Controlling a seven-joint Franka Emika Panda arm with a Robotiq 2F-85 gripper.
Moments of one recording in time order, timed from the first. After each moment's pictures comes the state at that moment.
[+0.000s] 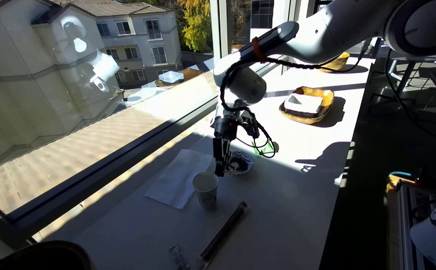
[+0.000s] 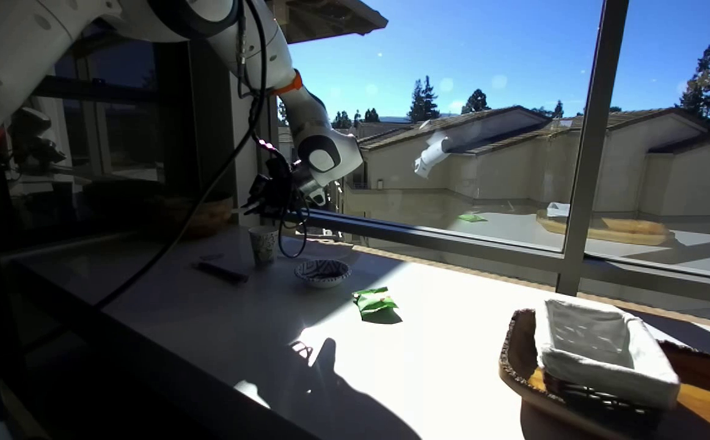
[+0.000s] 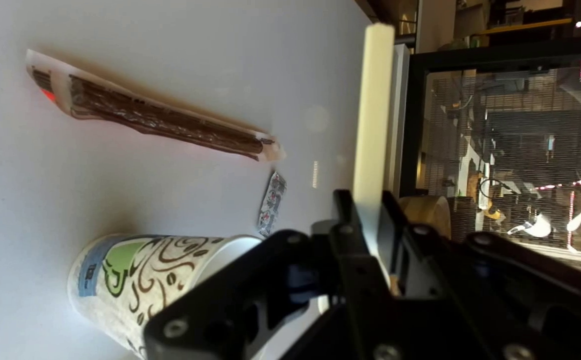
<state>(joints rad) -0.09 0.60 0.16 -1.64 0.84 1.69 -0.58</state>
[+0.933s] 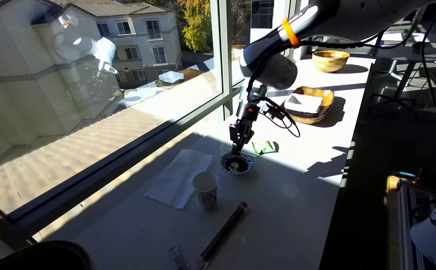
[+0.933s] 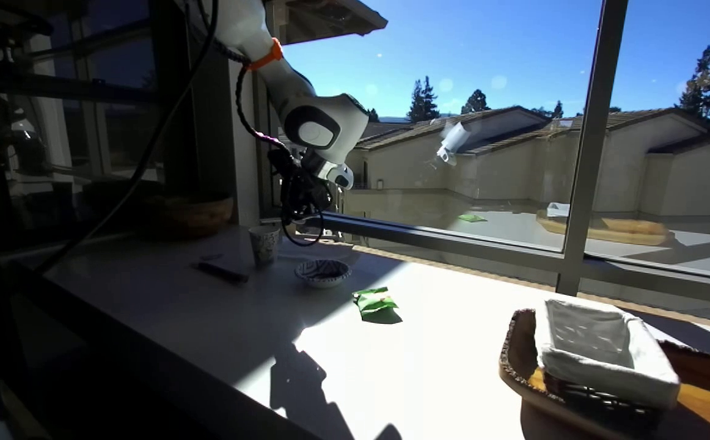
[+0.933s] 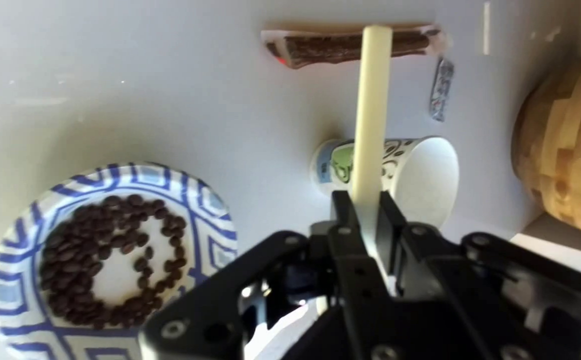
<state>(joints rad) -0.05 0.30 0.02 -1.97 0.73 2.11 -0.36</state>
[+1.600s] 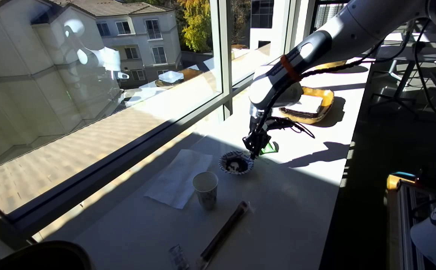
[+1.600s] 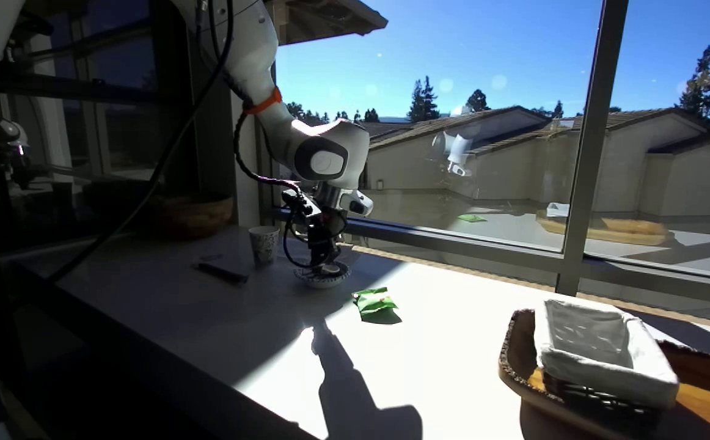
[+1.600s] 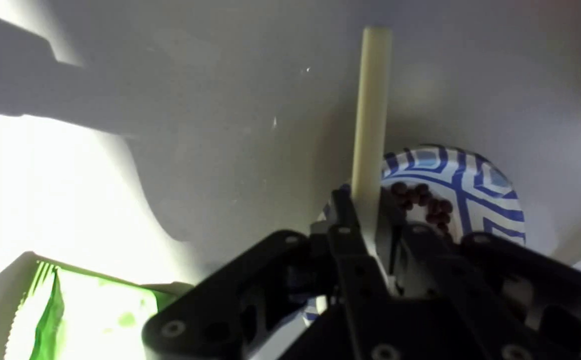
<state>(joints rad) -0.04 0.39 -0.05 -2.05 0.38 2.35 0.05</state>
